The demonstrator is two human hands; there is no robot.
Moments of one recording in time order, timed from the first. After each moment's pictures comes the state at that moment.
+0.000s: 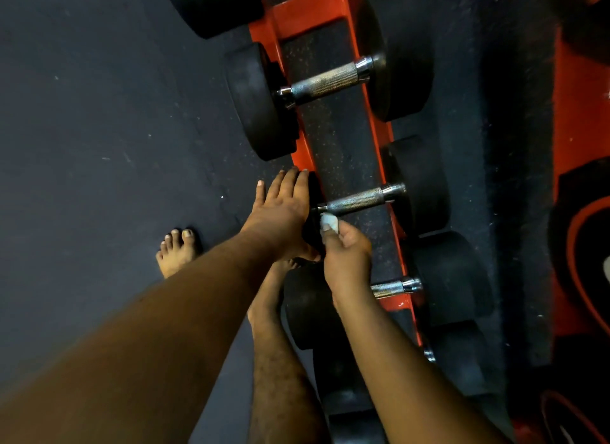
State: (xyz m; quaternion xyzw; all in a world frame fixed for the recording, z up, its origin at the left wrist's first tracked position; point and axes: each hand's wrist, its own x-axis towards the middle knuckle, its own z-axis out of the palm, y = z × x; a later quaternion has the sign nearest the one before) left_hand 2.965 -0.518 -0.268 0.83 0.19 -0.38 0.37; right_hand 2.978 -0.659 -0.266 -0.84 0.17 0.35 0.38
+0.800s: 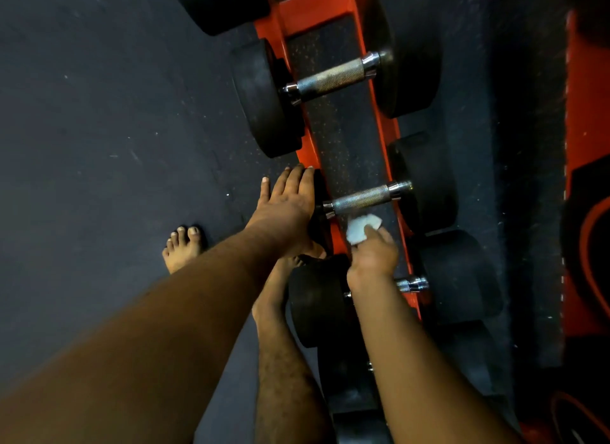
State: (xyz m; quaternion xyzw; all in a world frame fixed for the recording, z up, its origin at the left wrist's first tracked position) left_hand 2.963 -0.516 -0.268 0.83 0.18 -0.38 0.36; right_hand 2.998 -0.677 -0.293 -0.70 0.48 0.22 0.49
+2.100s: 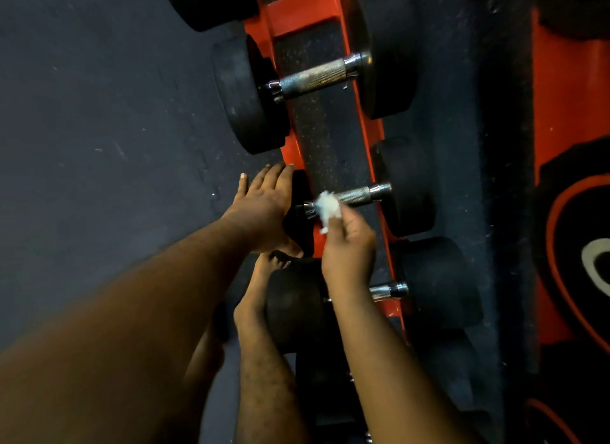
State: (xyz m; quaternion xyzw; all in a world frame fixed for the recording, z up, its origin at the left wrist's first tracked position) left_hand 2.963 -0.518 -0.275 0.83 0.20 -0.37 0.36; right_hand 3.001 -0.668 -0.252 -0.87 0.09 0.27 0.40
